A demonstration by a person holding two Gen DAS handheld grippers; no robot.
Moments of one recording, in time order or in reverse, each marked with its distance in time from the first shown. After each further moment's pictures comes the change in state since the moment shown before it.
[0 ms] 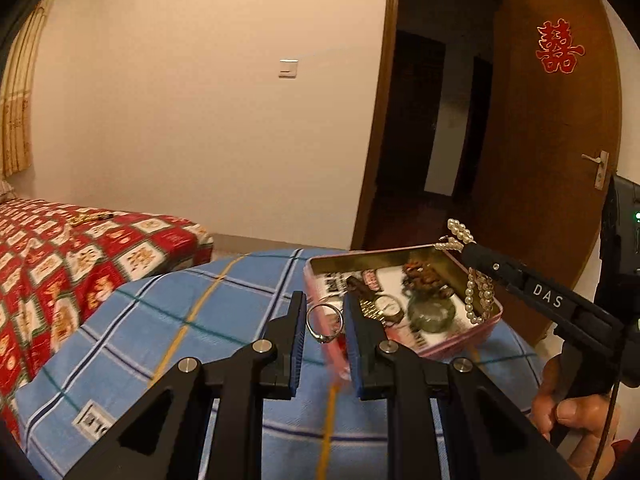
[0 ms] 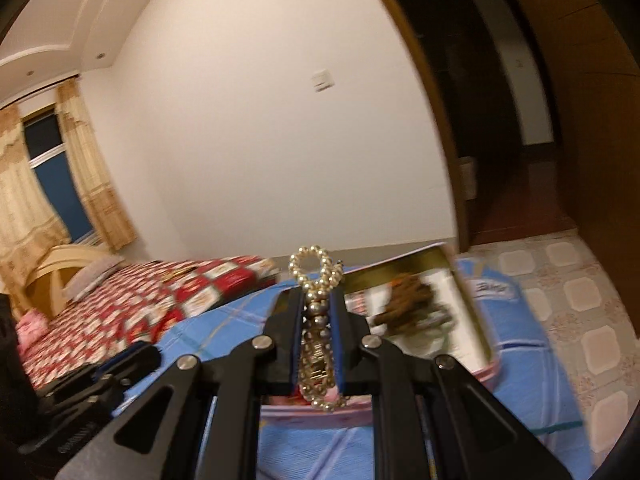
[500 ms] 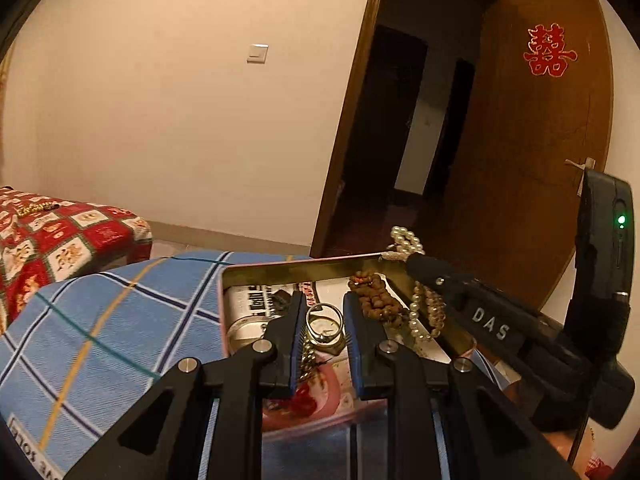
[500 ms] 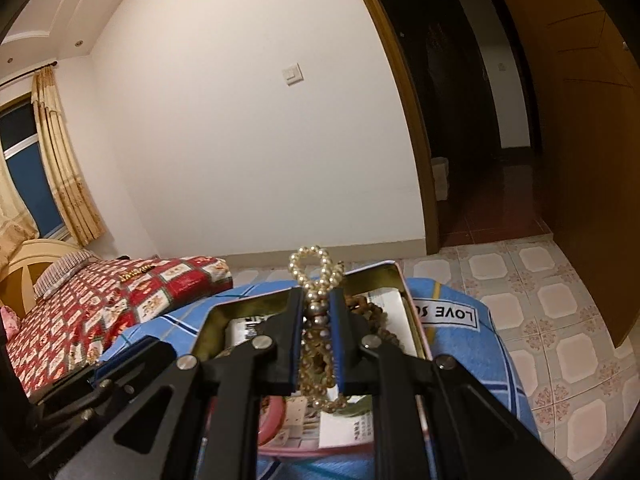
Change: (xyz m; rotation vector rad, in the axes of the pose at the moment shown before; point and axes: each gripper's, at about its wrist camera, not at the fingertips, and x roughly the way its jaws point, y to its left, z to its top) left arm 0.064 -0.040 0.011 -0.032 0.031 -0.114; right arm 0.031 -0.033 0.015 -0.024 0.035 -0.089
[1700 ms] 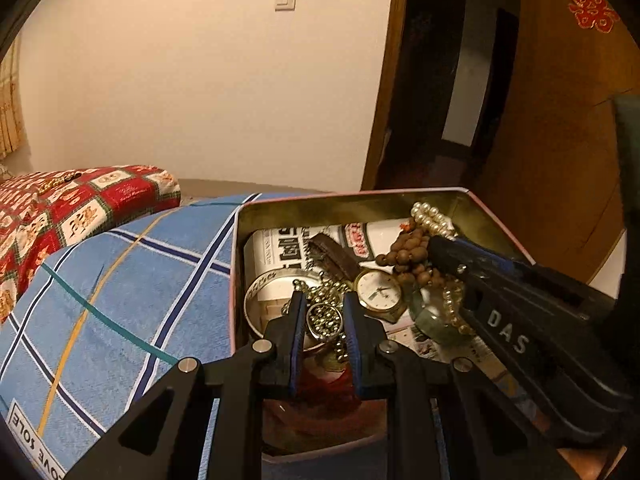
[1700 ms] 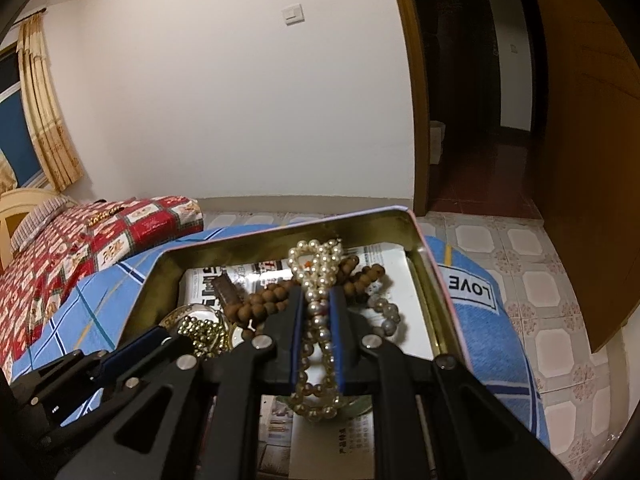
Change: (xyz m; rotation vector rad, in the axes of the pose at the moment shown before) left arm 0.048 0.003 -0.017 0.002 0.199 0.196; right arm 0.050 -0.002 -0.011 -0.095 0.205 -0.070
